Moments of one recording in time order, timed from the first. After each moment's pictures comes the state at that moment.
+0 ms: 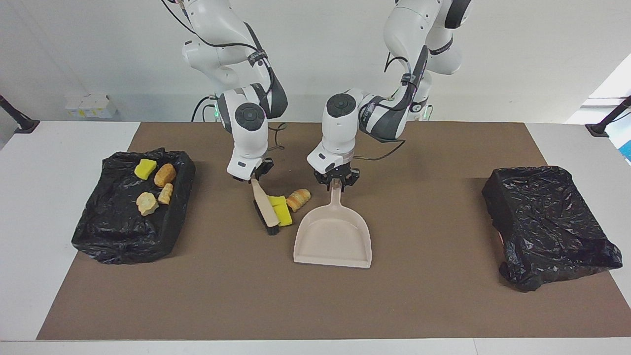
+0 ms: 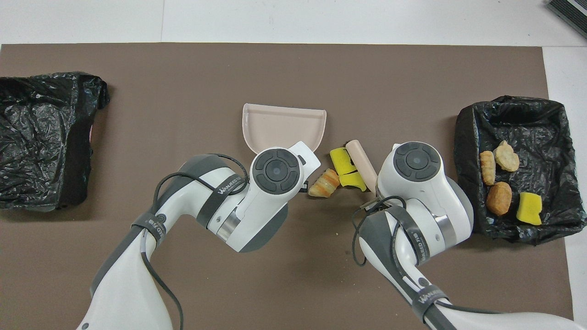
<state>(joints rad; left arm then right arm) -0.63 0.35 -0.09 -1.80 0.07 2.17 -0.59 0.26 0.14 0.09 -2.13 -0.11 2.06 -0.01</state>
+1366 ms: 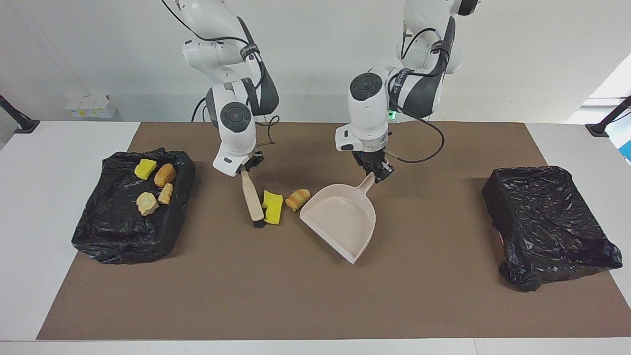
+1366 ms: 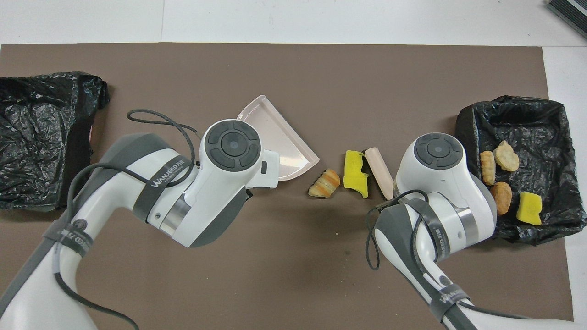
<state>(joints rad) -0.54 0.21 -0.05 -1.77 0.20 1.84 0.31 0.22 0.10 0.08 -2.11 -0.09 1.89 0.01</state>
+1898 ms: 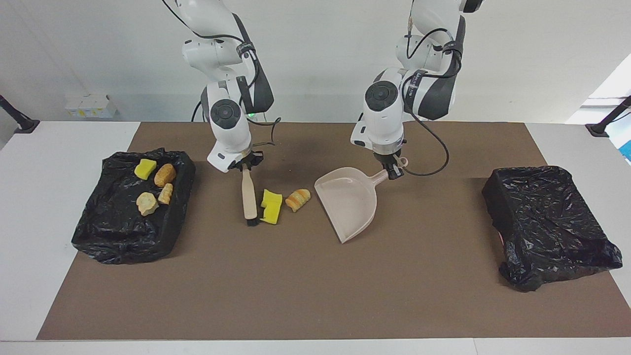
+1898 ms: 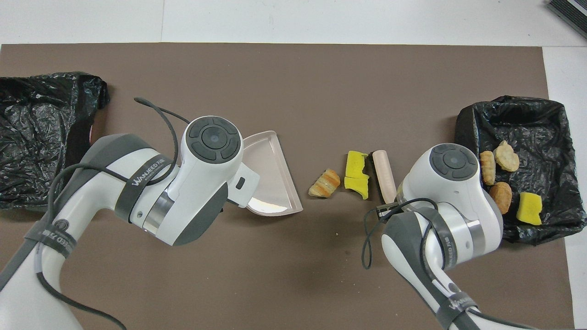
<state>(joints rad) -0.50 0.17 -0.06 -1.84 0.20 1.79 0.73 0.21 0.05 0.08 -2.21 0.02 1.97 0.17</state>
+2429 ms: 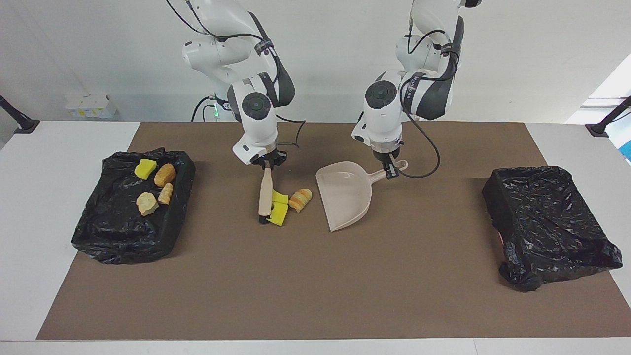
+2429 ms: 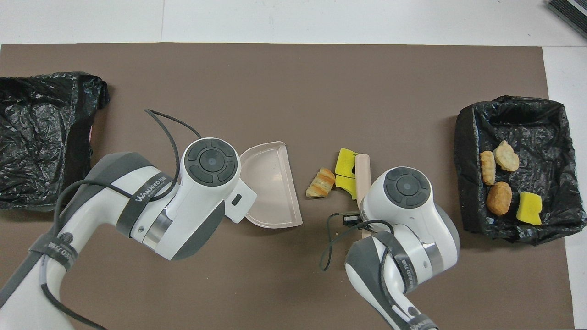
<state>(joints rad) -0.51 0.13 -0.06 -1.96 0.21 1.91 0.81 0.36 0.07 0.09 -2.24 0.04 2.11 0.46</state>
